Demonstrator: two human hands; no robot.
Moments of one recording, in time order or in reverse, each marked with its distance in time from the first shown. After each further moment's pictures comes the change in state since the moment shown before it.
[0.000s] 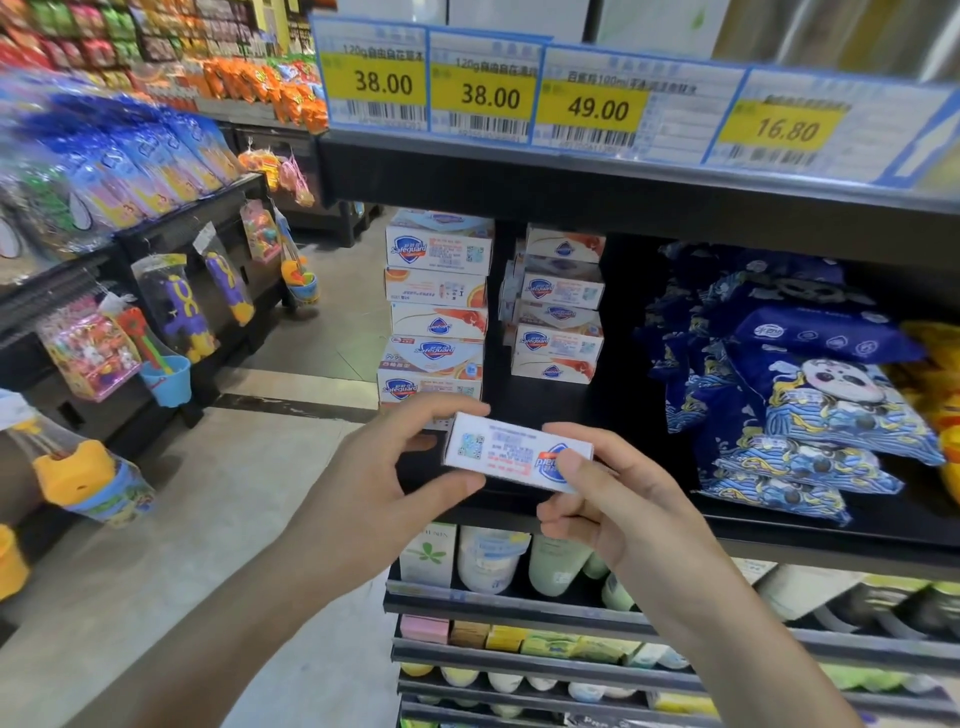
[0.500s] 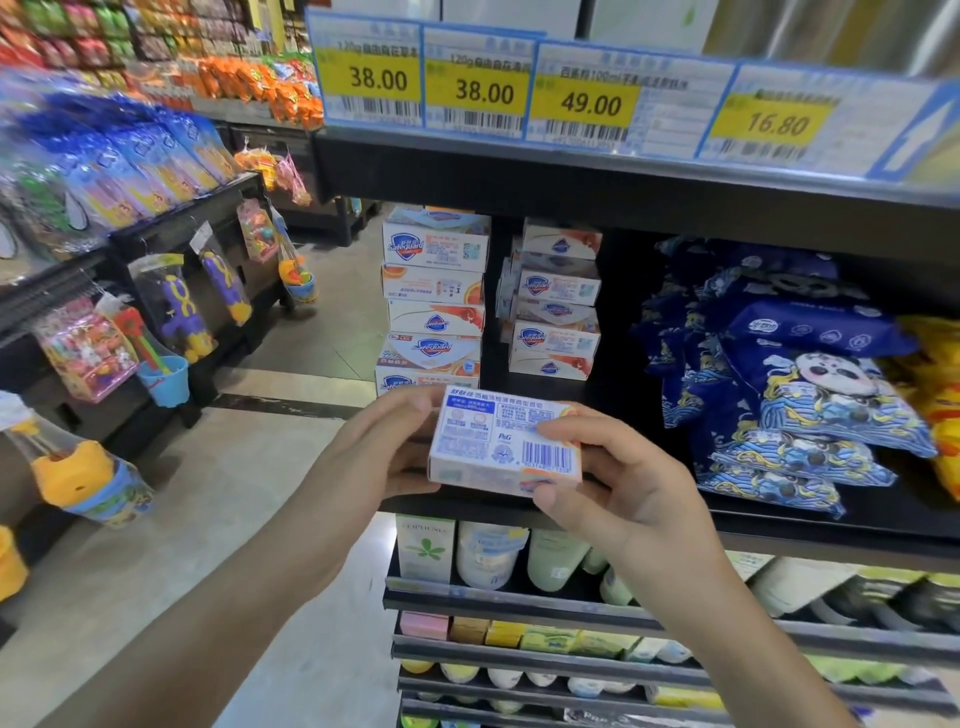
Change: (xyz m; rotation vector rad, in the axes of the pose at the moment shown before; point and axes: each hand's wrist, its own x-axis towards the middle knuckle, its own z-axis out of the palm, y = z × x) left_hand 0.010 -0.003 -0.007 -0.493 -0.034 -0.515; right_hand -0.003 0.006 -0.003 -0.160 -0.078 -0.334
